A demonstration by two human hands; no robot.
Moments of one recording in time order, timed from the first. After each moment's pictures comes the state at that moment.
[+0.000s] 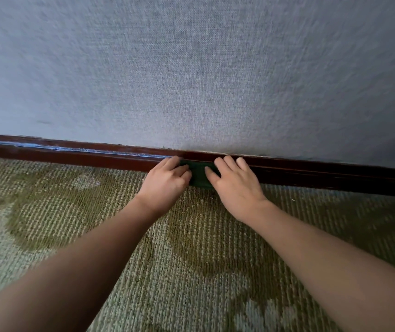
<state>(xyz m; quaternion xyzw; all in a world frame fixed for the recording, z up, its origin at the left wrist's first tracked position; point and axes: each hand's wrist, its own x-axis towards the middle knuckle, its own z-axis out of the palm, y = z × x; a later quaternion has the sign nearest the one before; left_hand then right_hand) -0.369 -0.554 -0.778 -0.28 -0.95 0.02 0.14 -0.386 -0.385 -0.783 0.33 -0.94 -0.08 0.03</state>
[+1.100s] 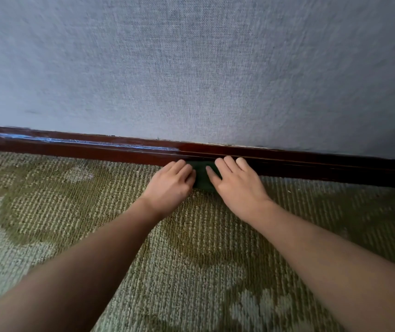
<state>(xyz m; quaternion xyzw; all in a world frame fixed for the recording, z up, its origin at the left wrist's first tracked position) -0.361 -0.539 -0.794 -0.31 -0.94 0.07 0.12 -0.375 -0.371 -0.795 0.35 -0.92 -0.17 0.06</state>
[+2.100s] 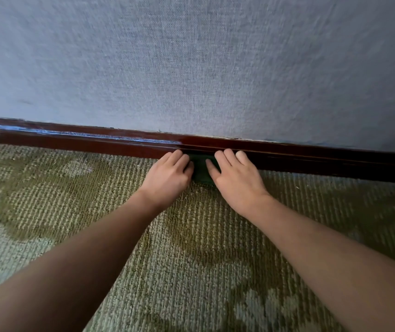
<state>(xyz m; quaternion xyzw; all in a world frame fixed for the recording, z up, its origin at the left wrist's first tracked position) -0.370 -0.547 -0.801 -0.29 -0.94 0.10 0.12 -0.381 -0.383 -0.809 0.34 -0.92 -0.18 0.09</state>
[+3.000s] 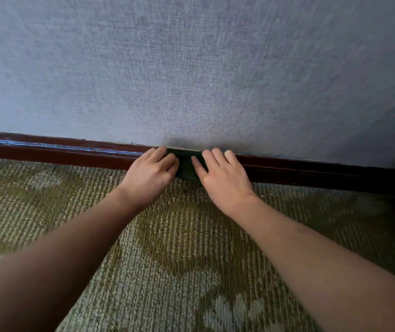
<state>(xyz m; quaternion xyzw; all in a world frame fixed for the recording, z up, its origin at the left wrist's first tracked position) -0.384 -0.530 -0.776 -0.32 -0.93 0.08 0.17 -0.385 -0.357 -0.776 0.30 -0.93 -0.20 0.11</state>
